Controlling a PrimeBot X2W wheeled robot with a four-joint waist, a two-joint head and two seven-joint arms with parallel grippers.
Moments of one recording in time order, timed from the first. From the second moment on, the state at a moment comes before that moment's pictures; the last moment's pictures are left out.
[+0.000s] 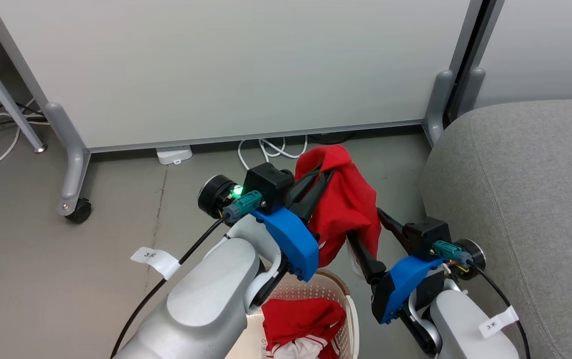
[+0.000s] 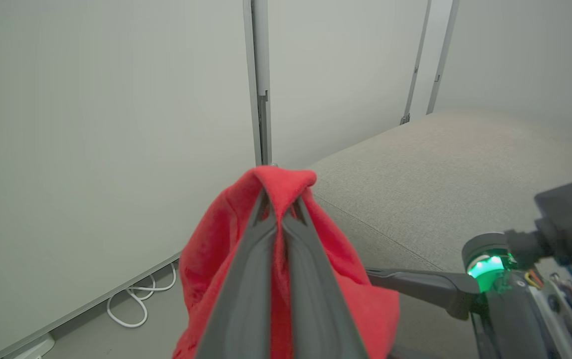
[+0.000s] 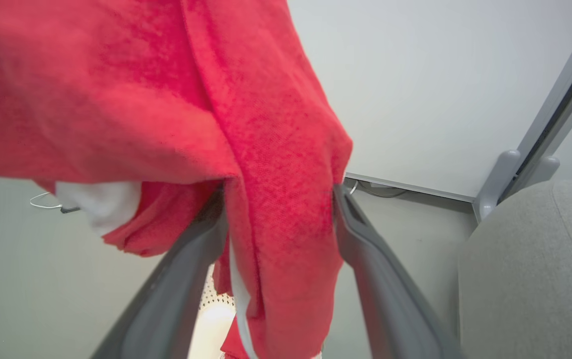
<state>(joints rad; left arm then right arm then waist) -0.67 0.06 -0.81 0.60 -0.56 -0.12 -0.14 -0.40 -0.05 0.33 0.60 0.17 0.13 -0.14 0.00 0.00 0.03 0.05</state>
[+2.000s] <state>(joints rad) -0.47 0.18 -0.74 0.53 -0.63 -0.03 -0.26 -0.53 -0.05 0.34 0.71 0.41 0.13 -0.26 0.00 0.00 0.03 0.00</state>
